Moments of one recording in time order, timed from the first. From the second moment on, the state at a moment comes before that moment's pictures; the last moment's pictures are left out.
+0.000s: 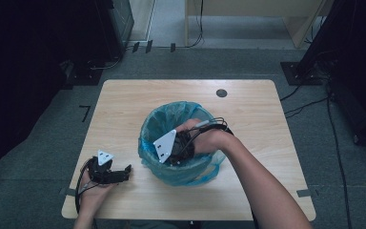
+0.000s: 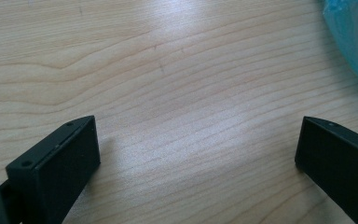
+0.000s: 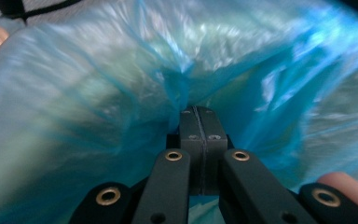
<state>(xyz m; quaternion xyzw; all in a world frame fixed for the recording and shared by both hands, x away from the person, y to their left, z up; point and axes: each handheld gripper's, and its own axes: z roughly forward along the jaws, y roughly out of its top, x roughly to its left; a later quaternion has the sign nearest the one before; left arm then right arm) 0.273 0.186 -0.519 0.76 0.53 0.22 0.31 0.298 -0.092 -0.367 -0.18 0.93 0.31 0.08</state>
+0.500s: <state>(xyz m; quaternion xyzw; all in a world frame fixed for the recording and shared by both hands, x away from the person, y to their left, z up) 0.274 0.188 -0.519 0.76 0.53 0.22 0.31 0.303 -0.076 -0.392 -0.21 0.95 0.21 0.03</state>
